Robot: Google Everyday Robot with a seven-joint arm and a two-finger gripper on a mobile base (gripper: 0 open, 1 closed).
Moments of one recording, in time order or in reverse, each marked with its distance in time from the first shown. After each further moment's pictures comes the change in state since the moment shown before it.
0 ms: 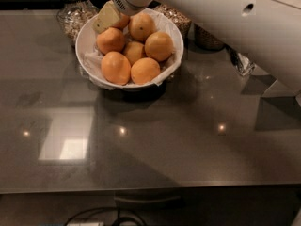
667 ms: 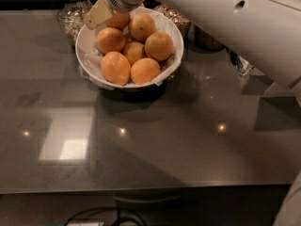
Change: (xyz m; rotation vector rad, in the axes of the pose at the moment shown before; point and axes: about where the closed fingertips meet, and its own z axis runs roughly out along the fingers) arm -0.016 0.010 0.009 -0.040 -0.035 0.048
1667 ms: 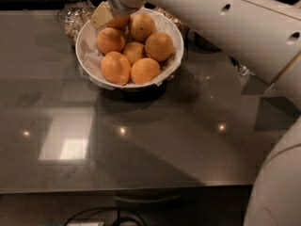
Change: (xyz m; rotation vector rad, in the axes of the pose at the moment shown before) arm 0.008 -0.011 0.025 0.013 0.023 0.043
